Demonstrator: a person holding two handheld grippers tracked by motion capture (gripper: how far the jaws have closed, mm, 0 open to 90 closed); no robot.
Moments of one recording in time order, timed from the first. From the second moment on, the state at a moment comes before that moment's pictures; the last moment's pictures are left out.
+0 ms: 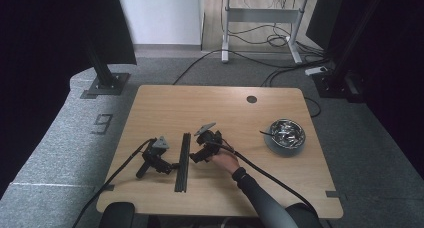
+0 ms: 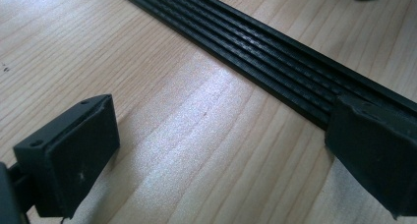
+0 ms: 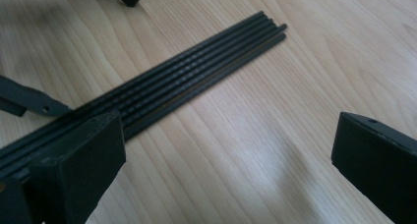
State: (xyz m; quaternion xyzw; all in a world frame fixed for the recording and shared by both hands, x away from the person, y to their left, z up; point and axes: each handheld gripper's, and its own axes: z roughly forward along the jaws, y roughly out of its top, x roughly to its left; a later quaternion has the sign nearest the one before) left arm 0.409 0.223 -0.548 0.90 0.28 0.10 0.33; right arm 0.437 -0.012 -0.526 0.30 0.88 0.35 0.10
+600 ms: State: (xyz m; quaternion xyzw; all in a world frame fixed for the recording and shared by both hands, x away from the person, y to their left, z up) left arm 0.409 0.223 -0.548 0.90 0.27 0.10 0.33; right arm 0.439 0.011 -0.541 0.30 0.89 0.33 0.09
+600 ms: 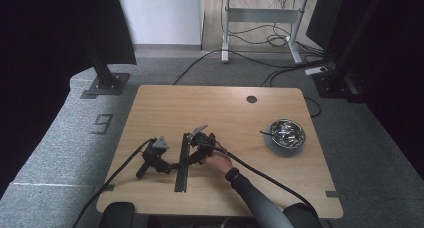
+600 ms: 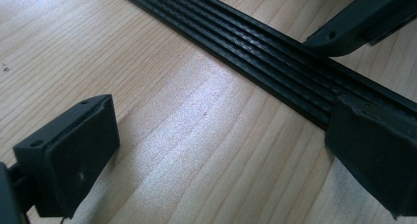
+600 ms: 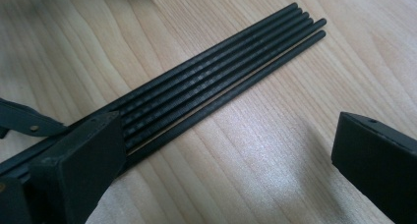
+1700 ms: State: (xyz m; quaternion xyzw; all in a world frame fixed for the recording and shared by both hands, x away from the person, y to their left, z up) left arm 0.409 0.223 -0.548 0.90 0.28 0.10 0.33; right arm 0.459 -0.014 -0.547 0.34 0.88 0.31 0.11
